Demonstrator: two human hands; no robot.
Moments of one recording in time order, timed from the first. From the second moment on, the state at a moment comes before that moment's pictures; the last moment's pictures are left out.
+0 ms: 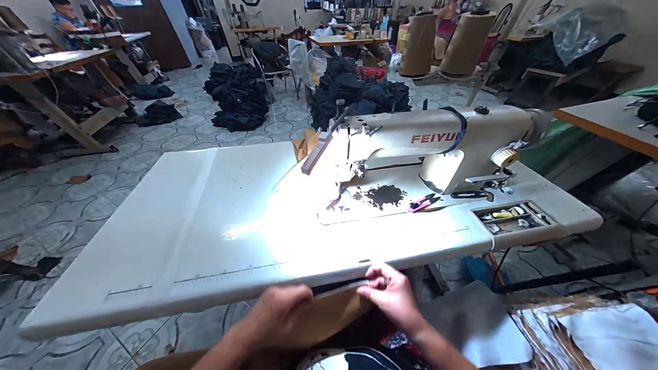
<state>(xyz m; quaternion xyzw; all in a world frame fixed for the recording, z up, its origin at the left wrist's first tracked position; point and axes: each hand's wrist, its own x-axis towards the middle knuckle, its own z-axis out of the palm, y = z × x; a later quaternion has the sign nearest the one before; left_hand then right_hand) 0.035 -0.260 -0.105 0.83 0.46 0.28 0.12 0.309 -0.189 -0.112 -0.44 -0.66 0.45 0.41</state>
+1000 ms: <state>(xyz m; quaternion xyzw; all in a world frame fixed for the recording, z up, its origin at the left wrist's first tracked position) 0.097 -0.142 -0.071 0.75 0.63 0.18 0.08 0.264 -0.047 -0.064 -0.40 -0.85 0.20 0.28</state>
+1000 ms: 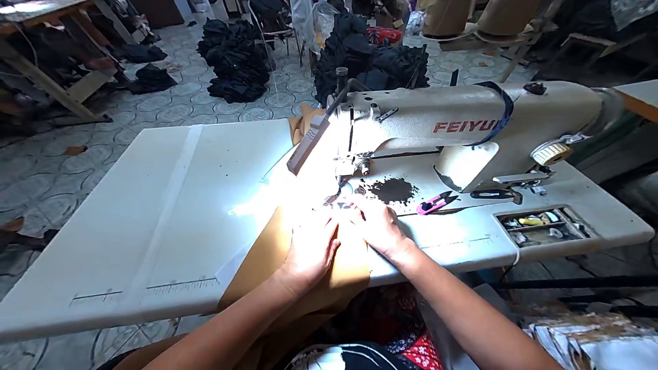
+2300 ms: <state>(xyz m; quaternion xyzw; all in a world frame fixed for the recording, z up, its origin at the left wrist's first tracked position) 0.058 -0.081 -0.083 0.80 0.56 0.18 0.04 0.238 -0.010 -0.050 -0.49 -0.83 0.21 0.13</state>
